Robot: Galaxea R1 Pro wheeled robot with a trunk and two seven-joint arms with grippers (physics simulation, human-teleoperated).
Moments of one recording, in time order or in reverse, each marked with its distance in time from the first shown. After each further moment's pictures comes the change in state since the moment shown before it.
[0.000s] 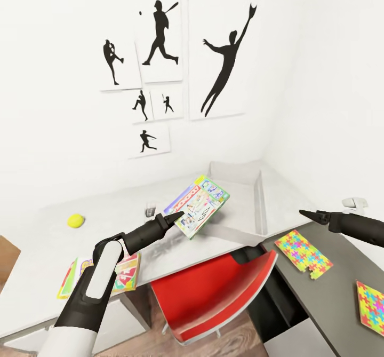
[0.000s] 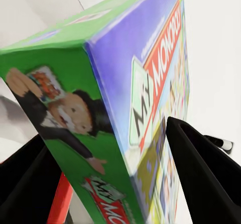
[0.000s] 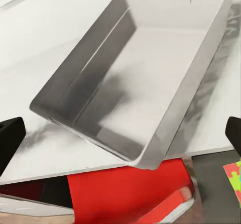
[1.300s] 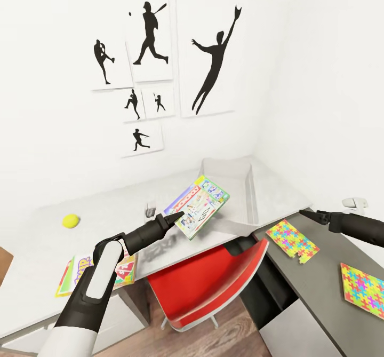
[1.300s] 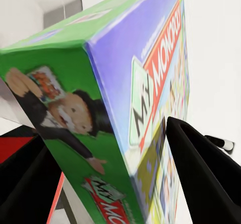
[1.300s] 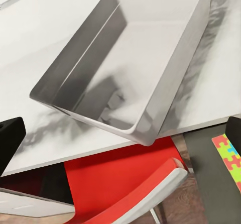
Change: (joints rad) left arm 0.000 -0.001 0.000 0.003 0.000 0.000 0.003; right arm 0.000 0.000 -0.002 0.000 -0.001 0.000 0.000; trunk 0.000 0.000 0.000
